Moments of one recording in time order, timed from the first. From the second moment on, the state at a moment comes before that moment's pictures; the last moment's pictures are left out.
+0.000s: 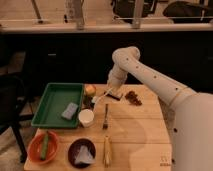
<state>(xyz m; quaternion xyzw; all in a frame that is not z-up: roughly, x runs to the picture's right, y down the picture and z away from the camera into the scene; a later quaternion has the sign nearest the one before) 0.036 -0.002 0.832 -0.25 -0.22 -0.28 0.90</state>
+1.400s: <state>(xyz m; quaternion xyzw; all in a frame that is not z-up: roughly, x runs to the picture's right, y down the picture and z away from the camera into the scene) -0.064 -0.033 0.827 -0.25 -0.29 -0.39 0.84</state>
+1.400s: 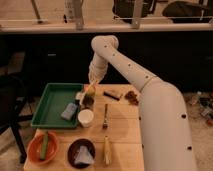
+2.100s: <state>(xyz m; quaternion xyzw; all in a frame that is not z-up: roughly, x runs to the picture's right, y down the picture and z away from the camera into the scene) -0.073 -0.035 0.830 -0.25 -0.30 -0.40 0.83</state>
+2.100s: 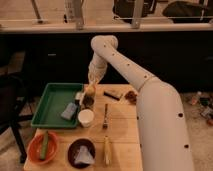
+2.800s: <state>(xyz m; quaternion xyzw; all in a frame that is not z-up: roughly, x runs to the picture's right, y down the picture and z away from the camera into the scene) -0.155 -0.027 0.837 -0.25 -0.36 -0.47 0.77</state>
